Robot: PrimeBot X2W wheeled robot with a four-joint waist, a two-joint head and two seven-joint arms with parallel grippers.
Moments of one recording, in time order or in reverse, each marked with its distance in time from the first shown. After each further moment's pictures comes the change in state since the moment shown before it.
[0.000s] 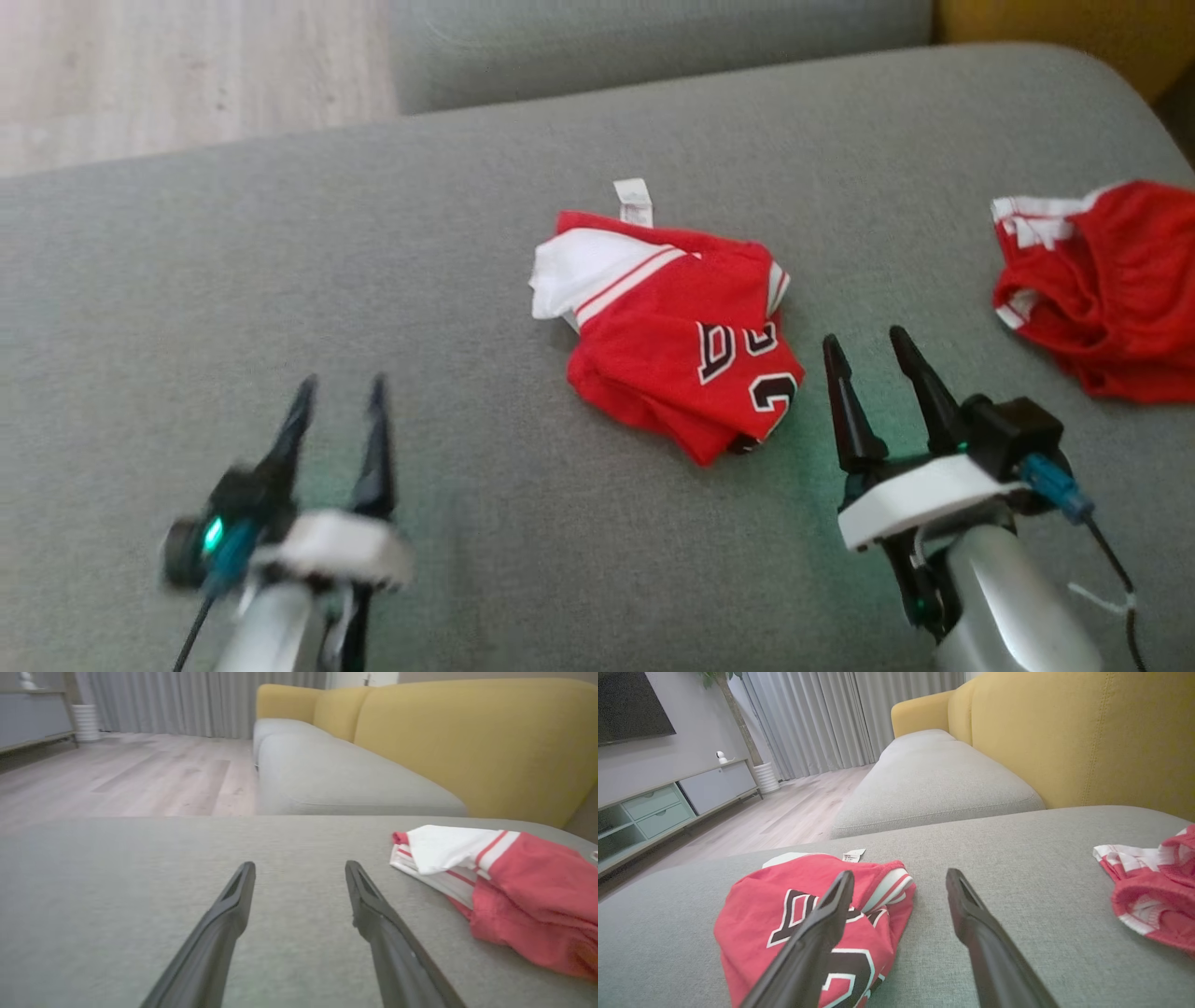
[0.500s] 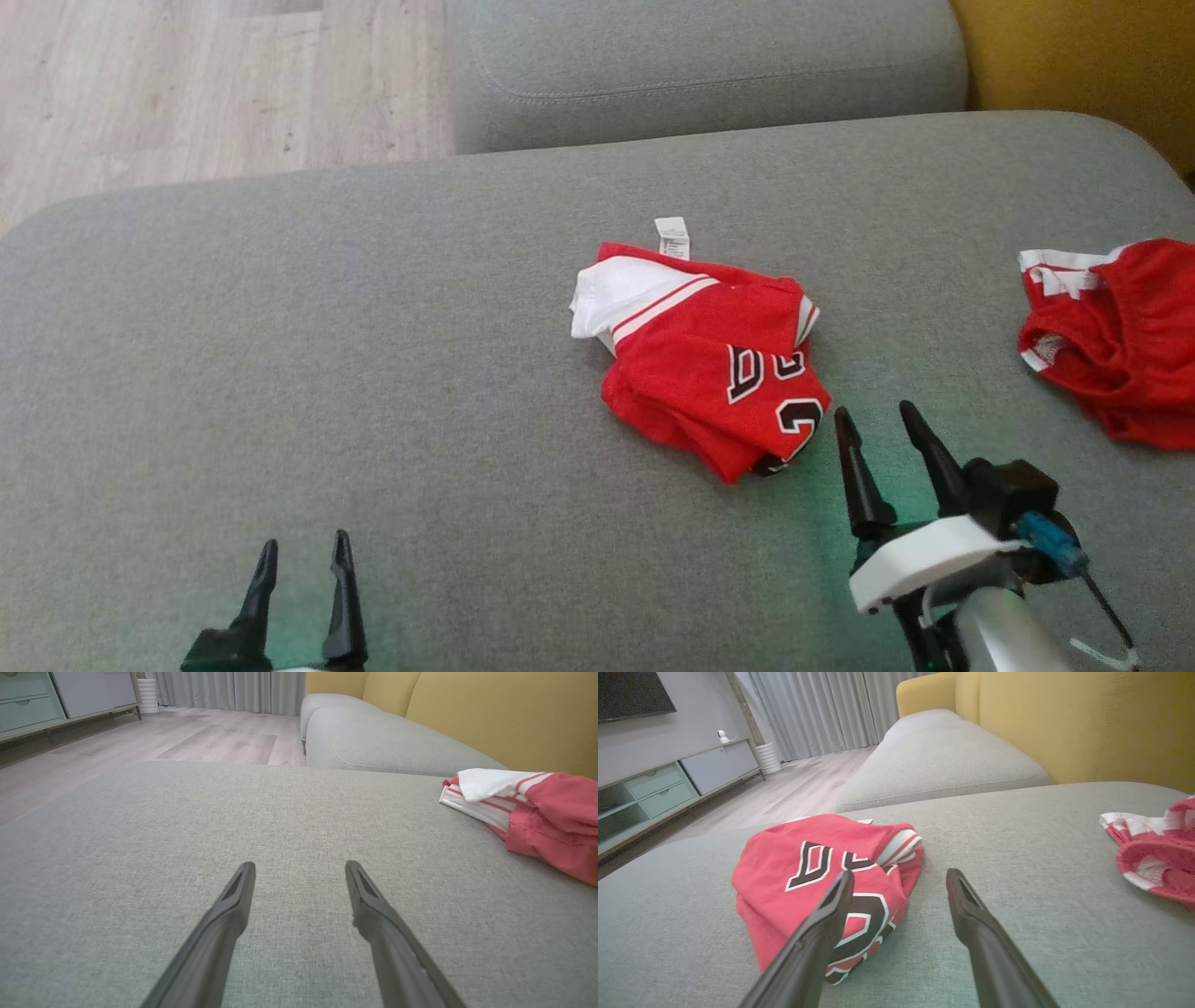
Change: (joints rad) left arm 0.331 -0.059 0.203 -0.128 0.131 -0.032 0.000; right arm 0.092 0.002 -0.033 0.050 -0.024 0.000 0.000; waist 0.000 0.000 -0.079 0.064
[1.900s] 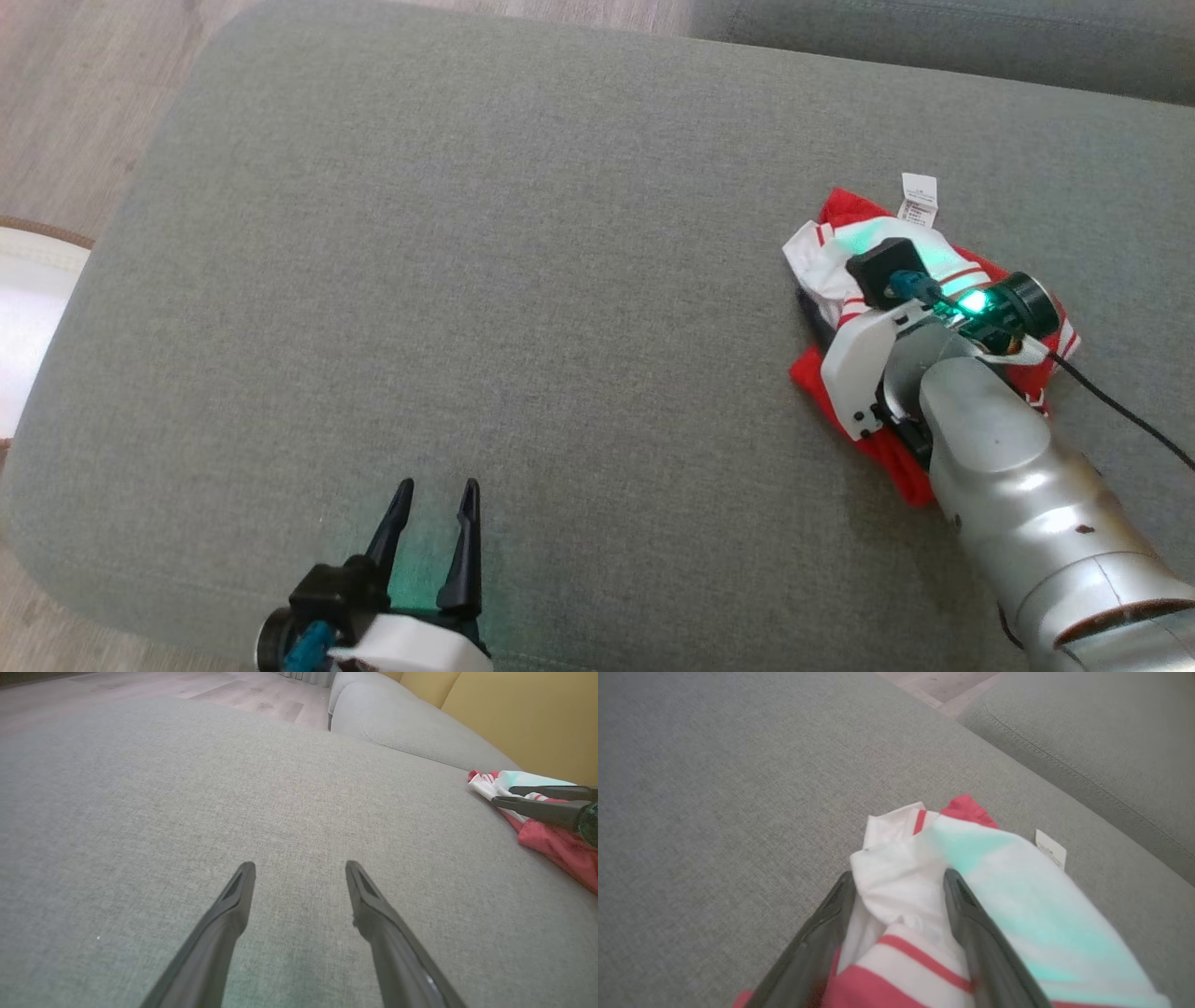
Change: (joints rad) left arm -0.117 -0.012 -0.274 0.027 -0.153 -0.017 0.000; right arm -0.638 -0.025 0.145 0.643 -0.377 0.000 0.226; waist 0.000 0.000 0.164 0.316
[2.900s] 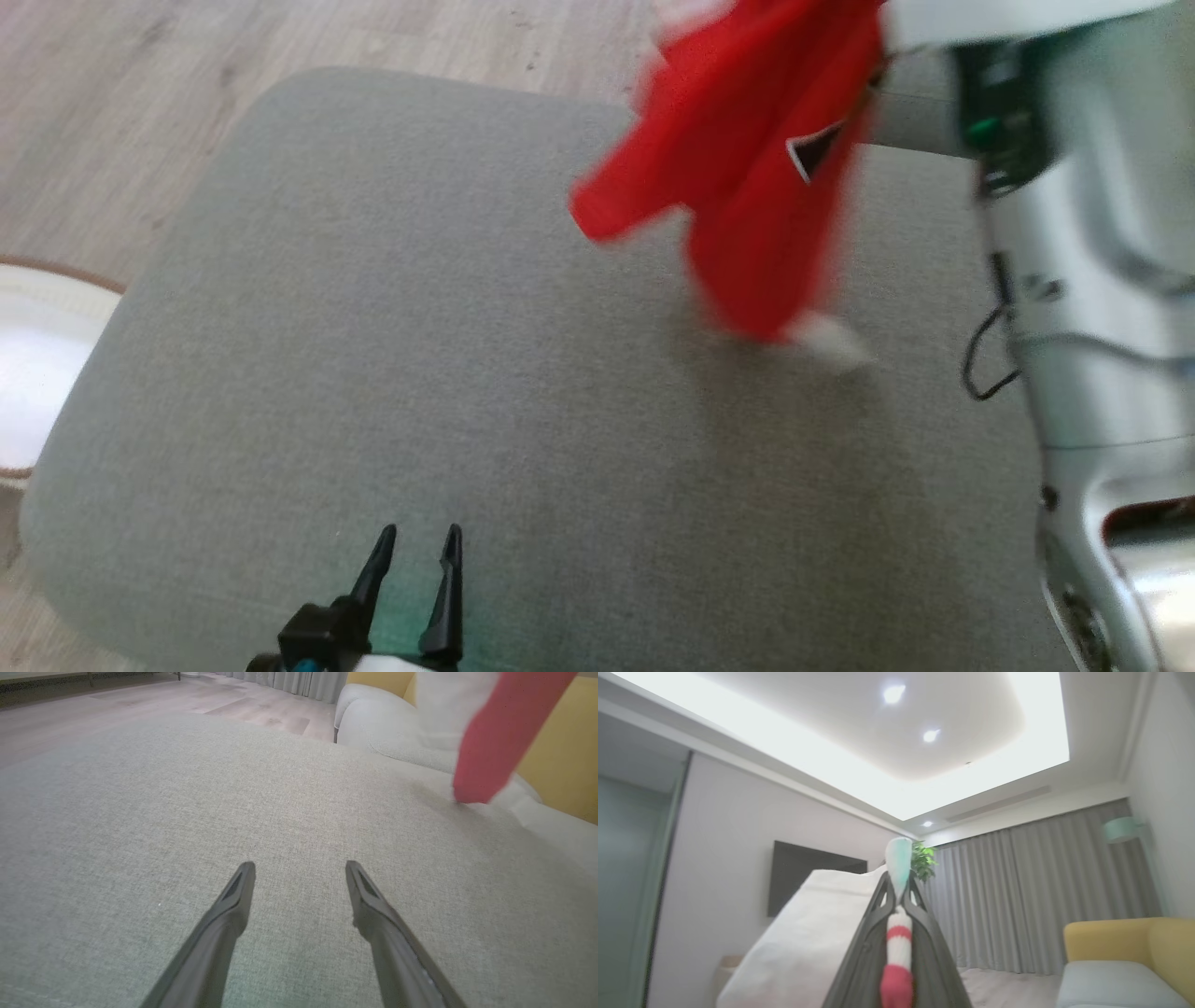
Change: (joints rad) left arm 0.049 0.001 0.053 0.041 0.051 -0.025 0.000; right arm -0.215 0.007 -0.092 -0.713 0.512 0.000 -0.225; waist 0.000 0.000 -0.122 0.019
